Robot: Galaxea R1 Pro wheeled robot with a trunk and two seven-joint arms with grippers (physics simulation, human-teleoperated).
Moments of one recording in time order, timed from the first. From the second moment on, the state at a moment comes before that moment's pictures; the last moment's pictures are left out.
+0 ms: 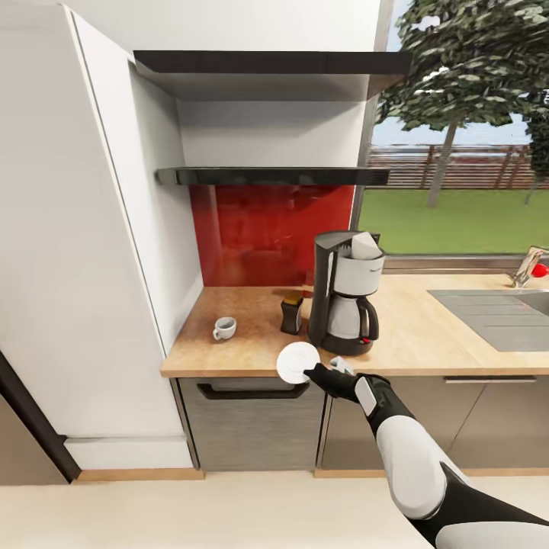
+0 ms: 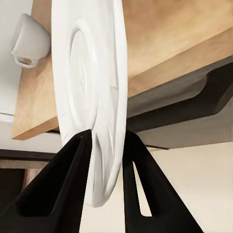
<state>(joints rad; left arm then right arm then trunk) -0.06 0.16 0.12 -0.53 0.11 0.33 0.13 -0.91 0.17 -0.76 -0.43 0.23 0.56 0.50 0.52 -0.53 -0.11</state>
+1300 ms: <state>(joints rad) -0.06 0.16 0.12 -0.48 0.11 0.33 0.18 -0.91 0.17 -0.86 -0.39 0.23 0.56 0.42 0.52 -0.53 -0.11</state>
